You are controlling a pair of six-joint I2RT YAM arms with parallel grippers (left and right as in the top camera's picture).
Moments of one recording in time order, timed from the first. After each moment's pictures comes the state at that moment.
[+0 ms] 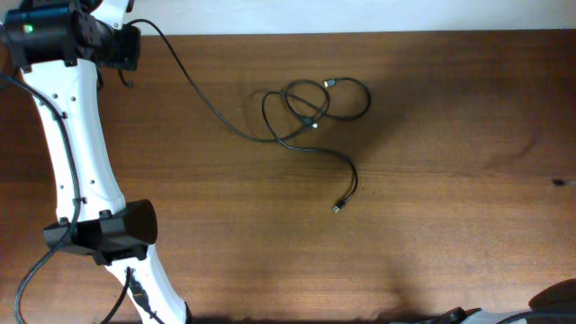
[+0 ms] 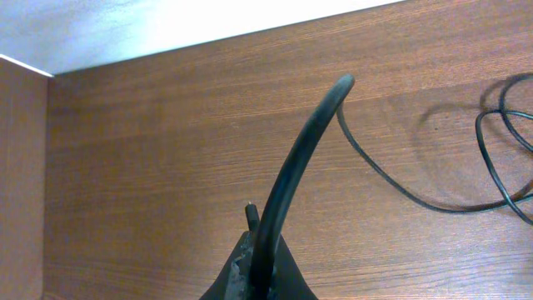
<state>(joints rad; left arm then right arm) 0.15 2.09 2.62 -1.46 0.00 0.33 -1.04 1.67 1.99 -0.97 -0.37 0.00</state>
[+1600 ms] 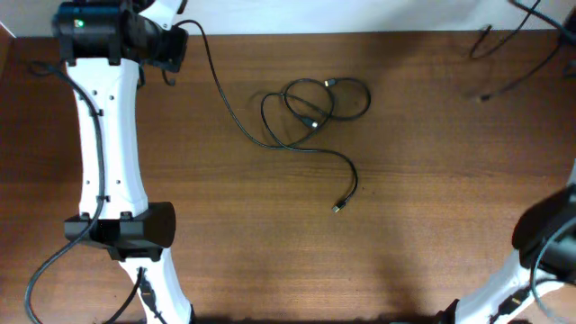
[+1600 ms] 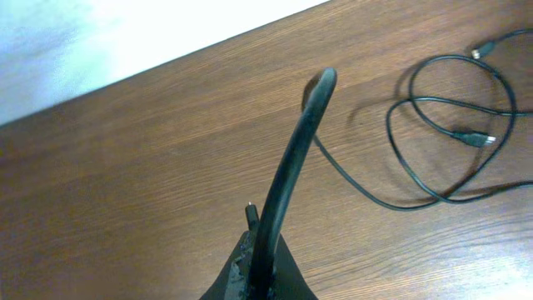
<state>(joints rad) -0.02 2.09 2.62 -1.48 0.01 0.33 -0.43 2.06 2.00 -0.43 -0.04 -0.06</state>
